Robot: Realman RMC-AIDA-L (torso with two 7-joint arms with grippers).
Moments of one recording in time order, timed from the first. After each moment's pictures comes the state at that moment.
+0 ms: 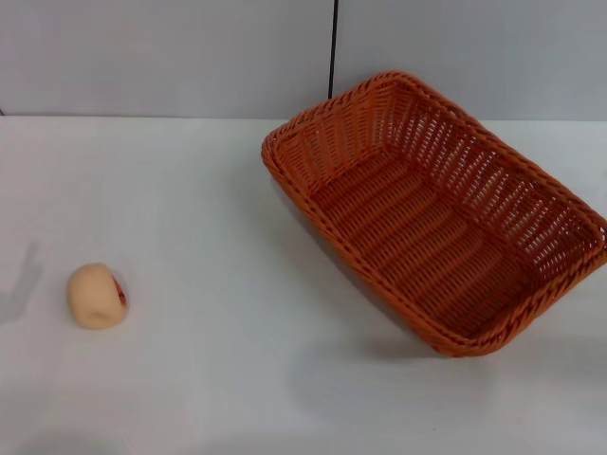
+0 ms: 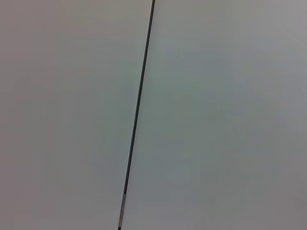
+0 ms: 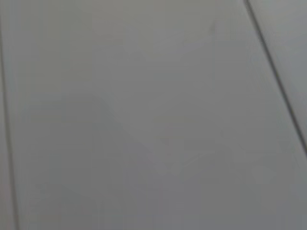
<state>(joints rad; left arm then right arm) -0.09 -2.06 -0.34 -0.01 1.89 1.70 -0.42 0.27 2.07 -0.35 -0.20 -1.22 -1.62 0.69</state>
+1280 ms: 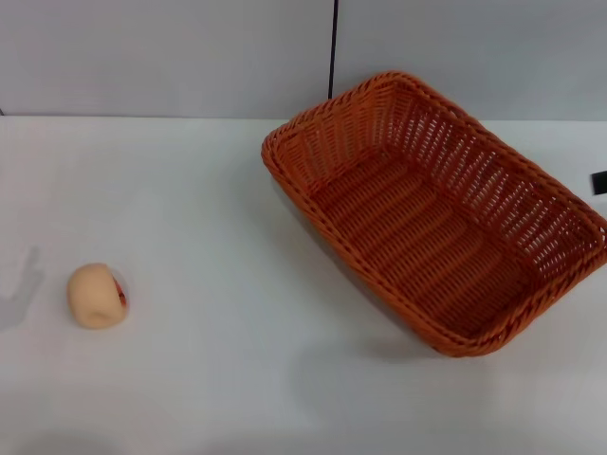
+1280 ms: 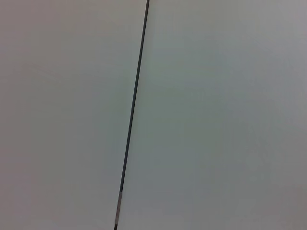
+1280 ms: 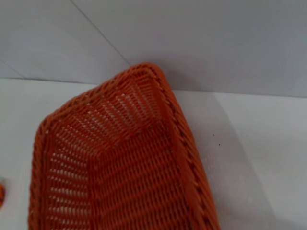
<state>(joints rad) -0.07 -2.06 -0.33 0.00 1.90 1.71 -0.42 0.69 1.92 -0.40 -0.99 -2.60 -1.80 2.22</state>
